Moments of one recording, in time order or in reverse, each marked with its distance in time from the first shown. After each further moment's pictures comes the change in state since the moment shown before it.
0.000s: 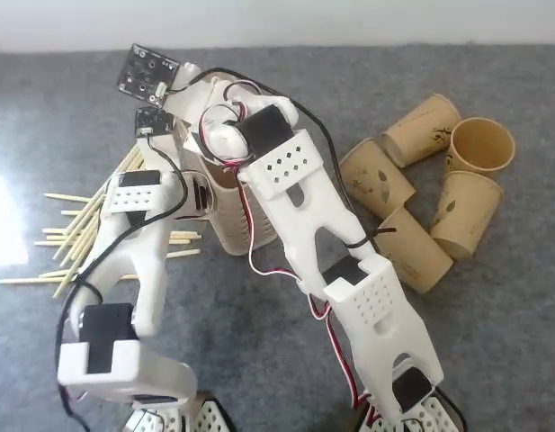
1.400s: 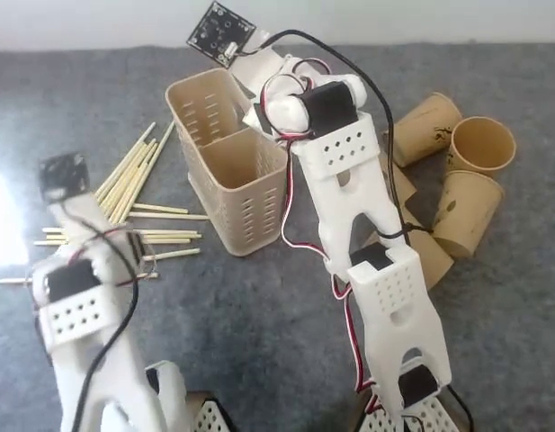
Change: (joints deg) left arm -18.5 -48.6 26.8 10.5 -4.1; right arm 10.2 -0.7 -10.1 14.3 -2.5
